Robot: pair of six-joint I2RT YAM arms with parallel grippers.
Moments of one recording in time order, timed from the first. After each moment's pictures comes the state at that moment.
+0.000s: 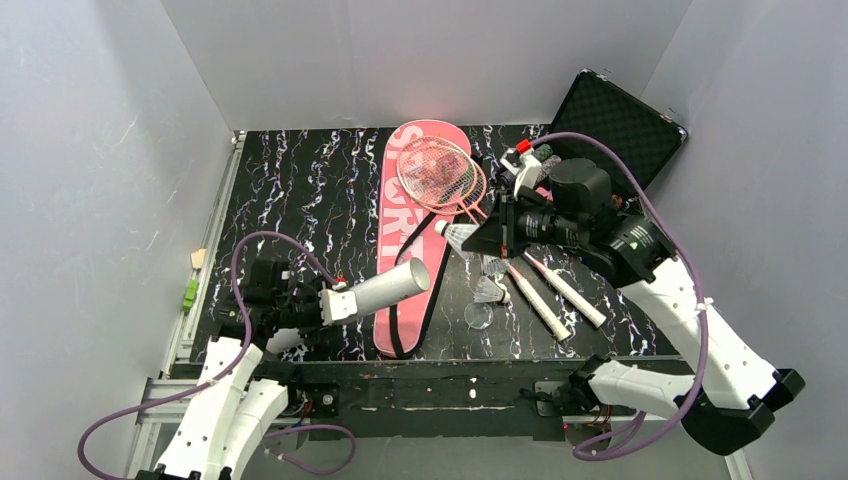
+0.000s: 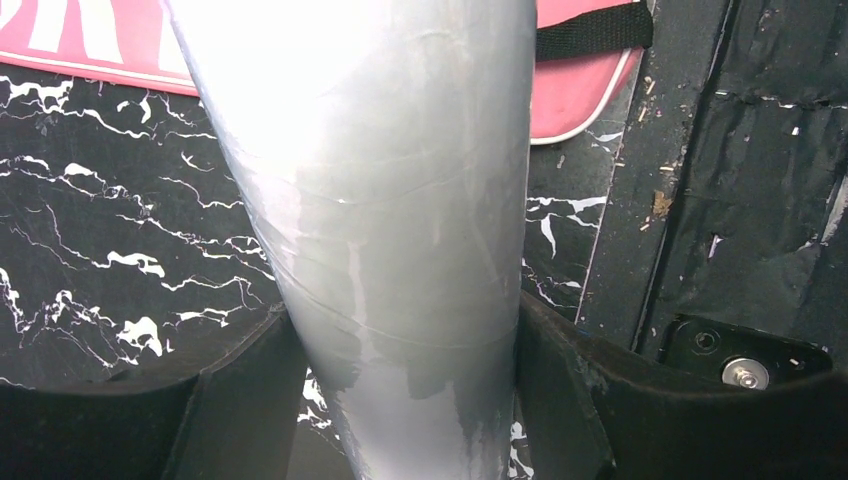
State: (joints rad) left arm -0.18 0.64 0.64 -0.99 0.62 1.13; right arm 0.69 1.10 1.37 -0.74 -0.39 0.56
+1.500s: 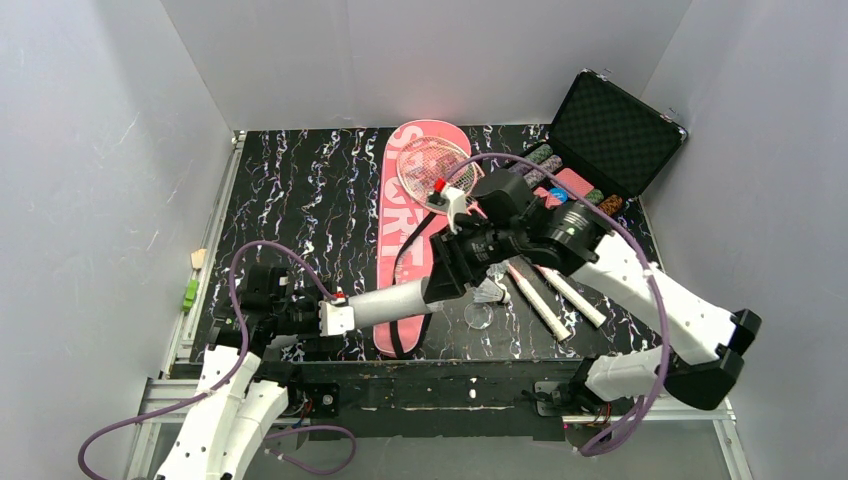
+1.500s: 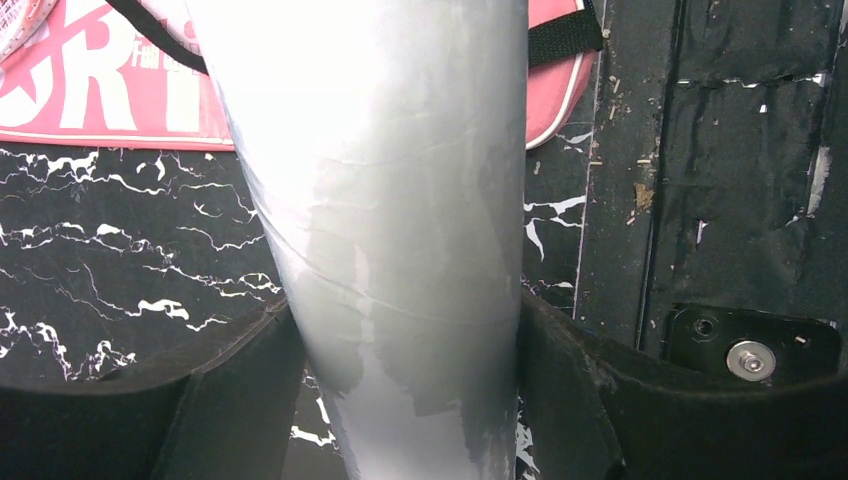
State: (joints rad) left arm -0.18 0.59 0.64 -1.05 0.69 1.26; right arm 0.96 1.32 1.50 -0.94 -0.54 0.39
